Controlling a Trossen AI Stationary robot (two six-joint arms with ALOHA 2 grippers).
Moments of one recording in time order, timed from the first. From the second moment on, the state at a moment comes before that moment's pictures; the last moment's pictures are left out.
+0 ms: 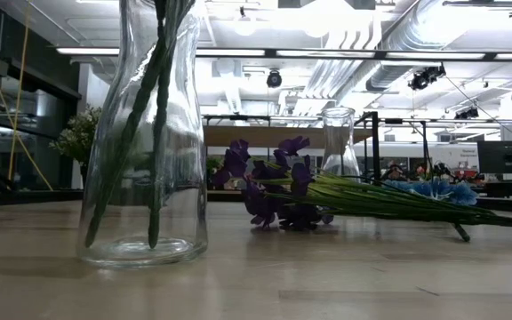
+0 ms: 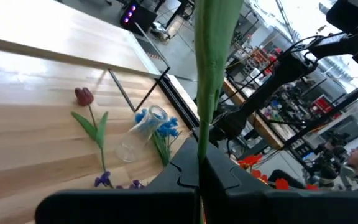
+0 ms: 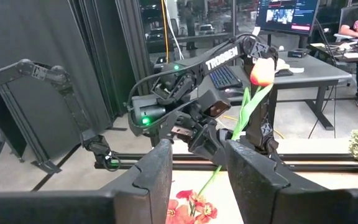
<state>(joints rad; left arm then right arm) -0.87 1.59 1.45 -1.19 -1.40 -2.07 0.48 1.37 1.61 -0.31 0.29 0.17</state>
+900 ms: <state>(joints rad) -0.87 1.62 1.34 -0.95 -1.41 -1.99 0.48 1.37 1.61 -0.31 0.29 0.17</state>
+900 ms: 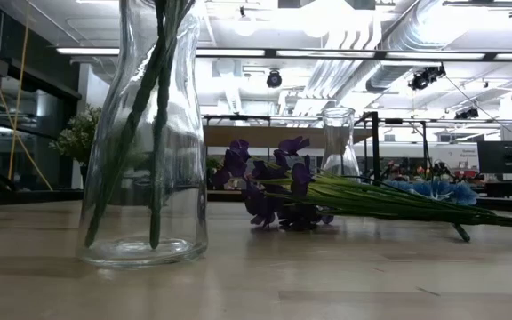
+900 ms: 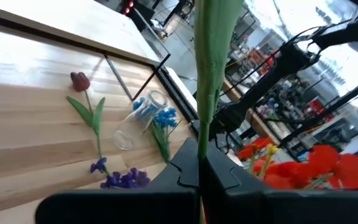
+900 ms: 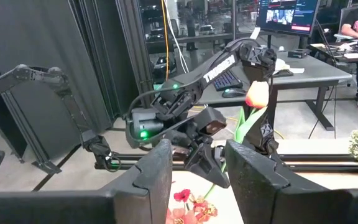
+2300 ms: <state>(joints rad) -0.87 1.74 1.34 -0.88 -1.46 -1.80 0.48 1.37 1.61 -0.30 0.28 0.18</state>
